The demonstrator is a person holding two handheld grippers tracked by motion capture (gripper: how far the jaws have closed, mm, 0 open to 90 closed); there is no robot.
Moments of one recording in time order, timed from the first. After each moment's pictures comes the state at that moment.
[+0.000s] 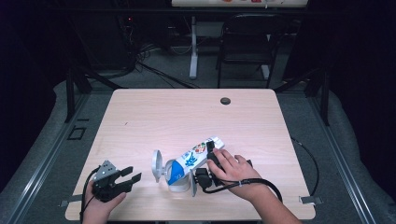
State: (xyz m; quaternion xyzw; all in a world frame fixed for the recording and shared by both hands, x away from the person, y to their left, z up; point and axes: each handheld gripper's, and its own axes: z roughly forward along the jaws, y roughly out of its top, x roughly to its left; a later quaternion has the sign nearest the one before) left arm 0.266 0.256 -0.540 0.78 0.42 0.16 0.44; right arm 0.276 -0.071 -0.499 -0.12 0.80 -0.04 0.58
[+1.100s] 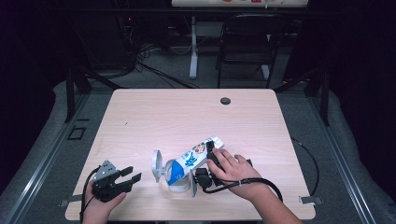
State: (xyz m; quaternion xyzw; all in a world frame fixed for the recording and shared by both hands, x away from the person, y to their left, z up) left arm 0.266 0.257 -0.540 0.78 0.42 0.16 0.44; right arm 0.276 -0.071 -0.498 -0.13 0.80 -0.04 0.58
